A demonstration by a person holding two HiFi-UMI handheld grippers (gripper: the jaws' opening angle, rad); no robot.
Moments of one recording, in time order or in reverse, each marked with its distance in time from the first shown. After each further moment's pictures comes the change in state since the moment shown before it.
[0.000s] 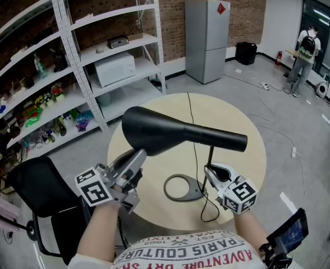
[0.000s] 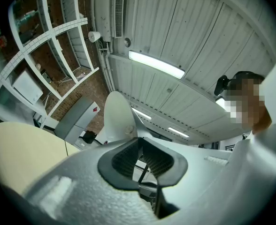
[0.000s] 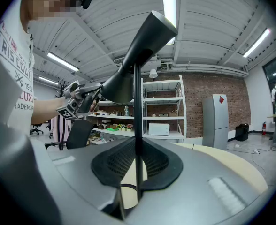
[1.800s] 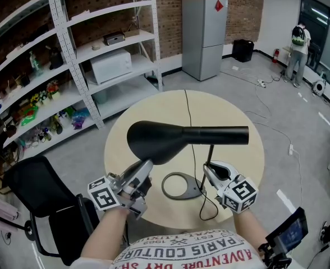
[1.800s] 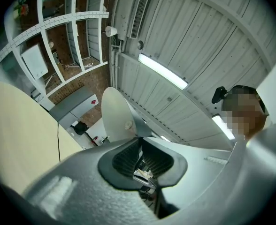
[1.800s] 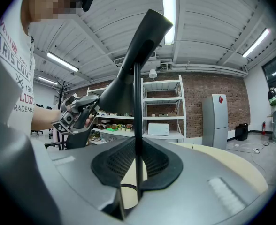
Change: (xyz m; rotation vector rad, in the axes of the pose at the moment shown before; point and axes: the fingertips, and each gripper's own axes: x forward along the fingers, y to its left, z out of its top) left arm -0.003 0.011 -0.056 -0.198 -0.057 -0.084; right arm -0.006 -0.003 -0.001 0.004 -0.003 -0.004
